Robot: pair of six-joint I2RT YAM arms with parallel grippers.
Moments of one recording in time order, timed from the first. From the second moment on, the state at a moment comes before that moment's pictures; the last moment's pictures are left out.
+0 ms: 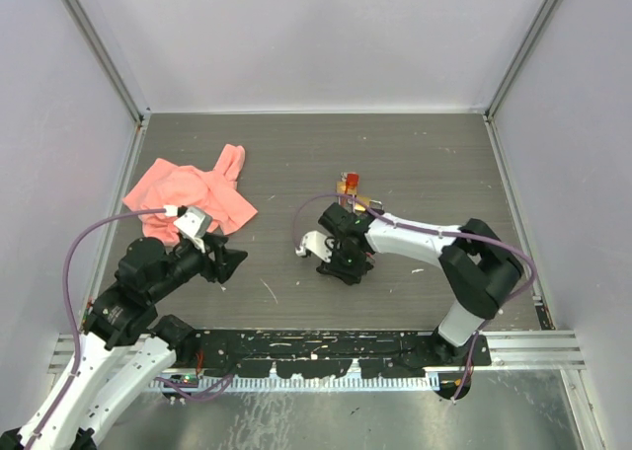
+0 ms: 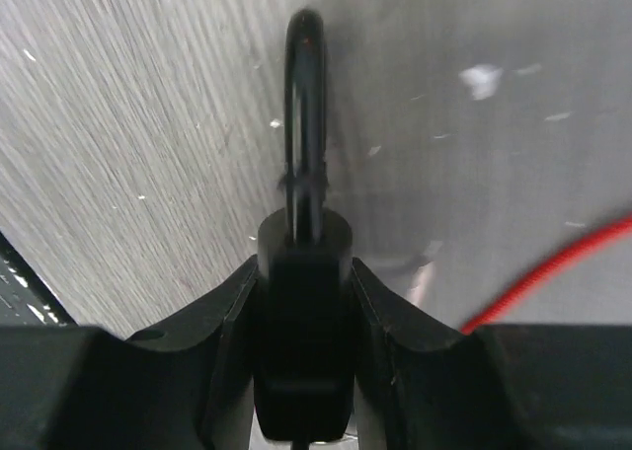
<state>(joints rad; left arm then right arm) -0.52 0.40 0.68 -0.55 0.20 -0.12 0.82 1.62 1.01 -0.71 -0.17 -0.52</state>
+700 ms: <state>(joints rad) -0.56 0.55 0.51 -0.20 0.51 -0.22 0.71 1.60 1.13 -0.79 -0.39 -0.55</state>
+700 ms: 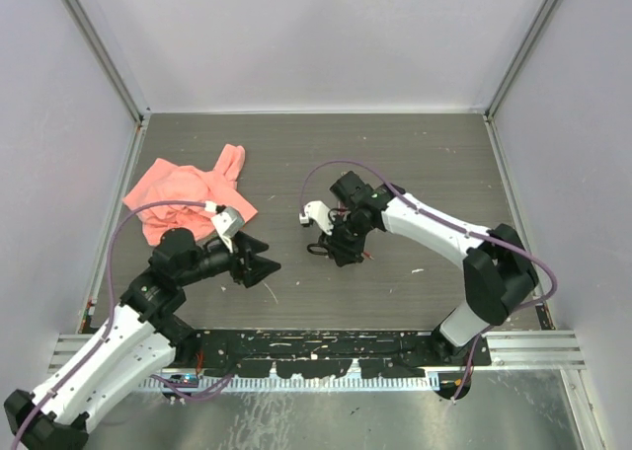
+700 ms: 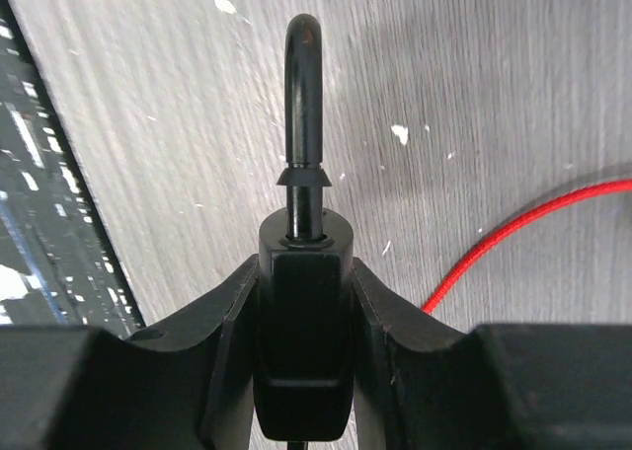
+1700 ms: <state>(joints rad) -0.80 1.10 0.59 0.24 0.55 0.11 0.71 1.43 1.22 -0.99 -0.63 -0.72</state>
